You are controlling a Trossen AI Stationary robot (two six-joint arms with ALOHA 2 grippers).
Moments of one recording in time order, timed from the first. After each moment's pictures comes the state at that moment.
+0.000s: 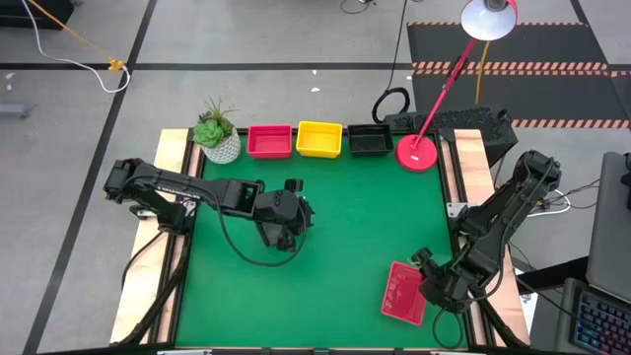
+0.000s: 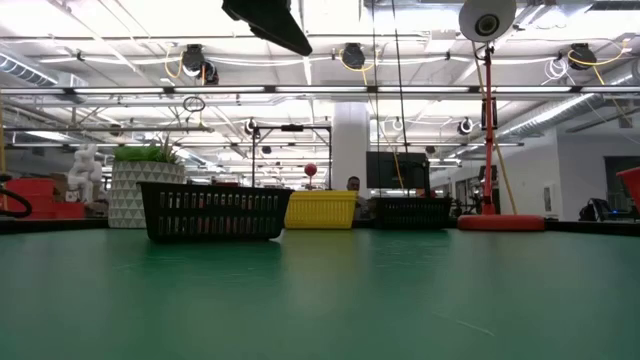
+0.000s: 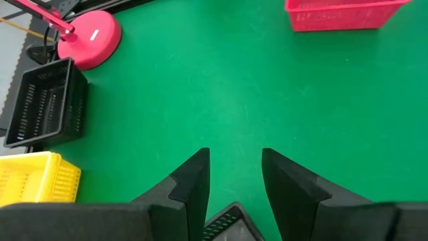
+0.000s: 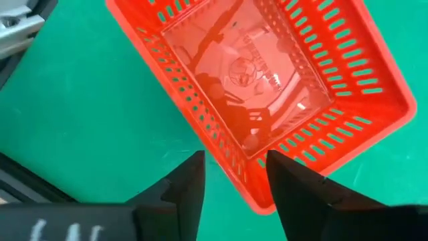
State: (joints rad) left arm -0.15 1.53 1.31 -0.54 -0.18 0.15; right arm 0.92 1.23 0.82 -0.89 0.05 0.28
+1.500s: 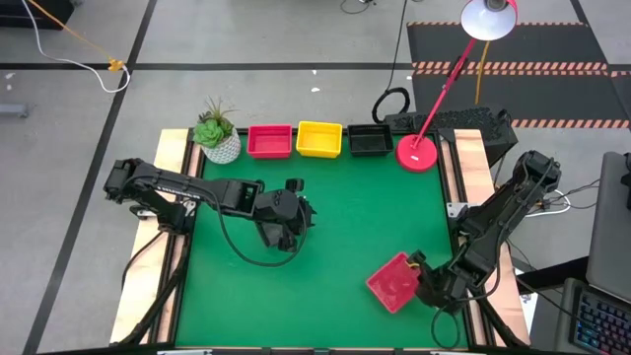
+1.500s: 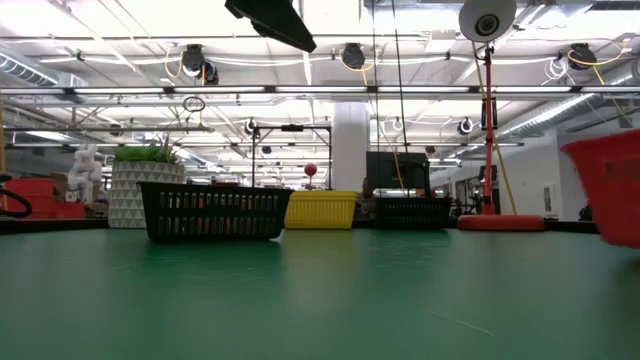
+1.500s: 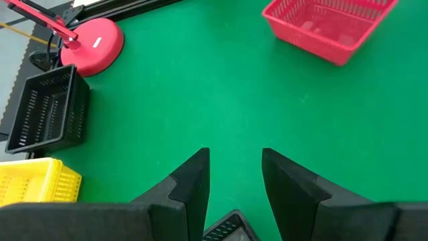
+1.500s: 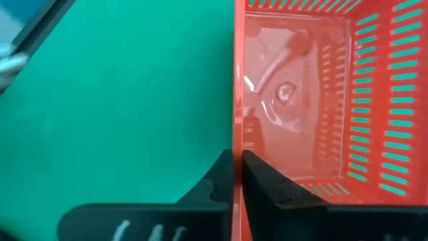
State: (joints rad) left arm -0.15 1.54 1.31 -0.52 -0.18 0.15; right arm 0.92 1.23 0.73 -0.68 0.10 0.25
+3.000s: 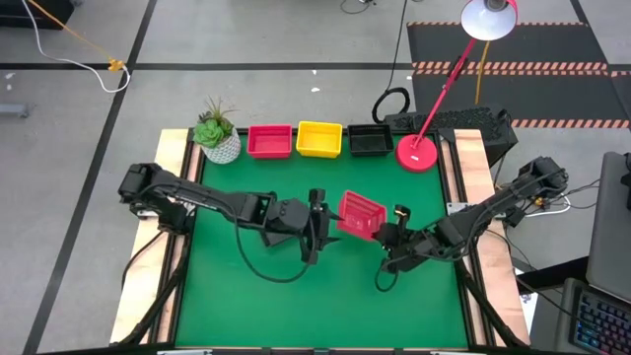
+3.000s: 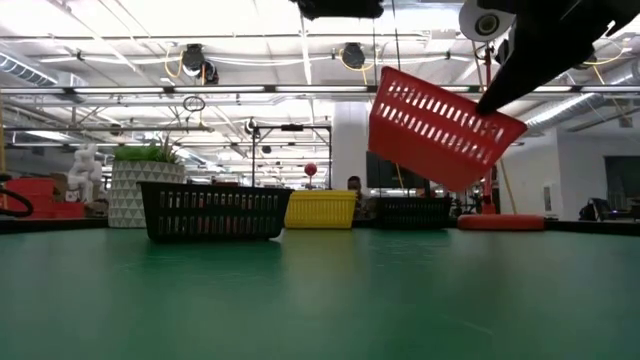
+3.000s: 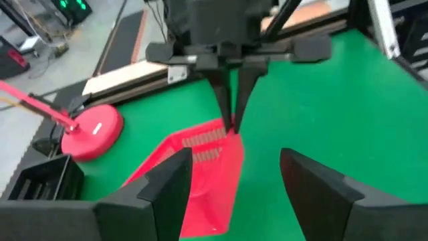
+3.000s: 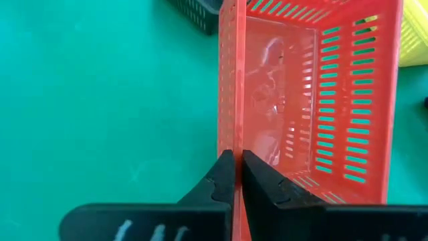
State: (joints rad) left arm -0.20 1.66 1.32 -0.13 -0.18 0.23; right arm 0.50 1.24 0.80 -0.56 0.56 0.59
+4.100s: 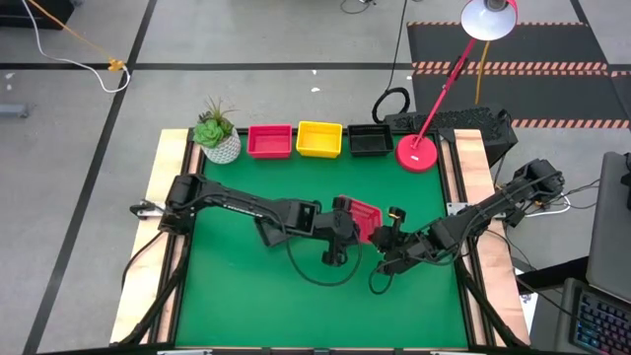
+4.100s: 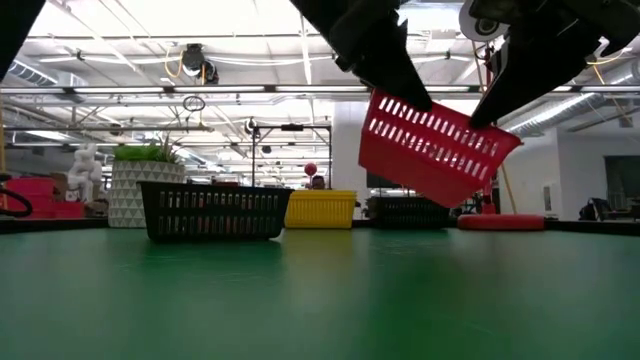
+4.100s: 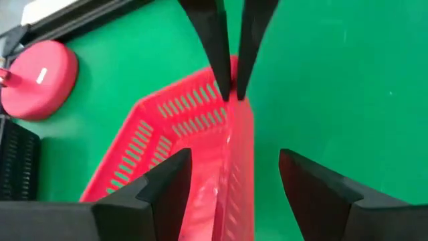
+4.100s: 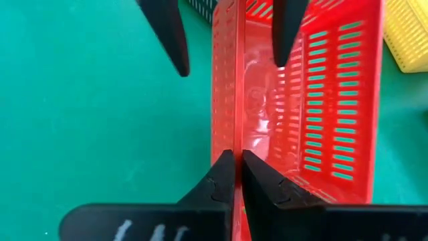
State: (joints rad) left arm -0.16 2.03 1.67 -0.43 -0.19 0.25; right arm 0.48 1.30 0.80 -0.52 0.55 0.54
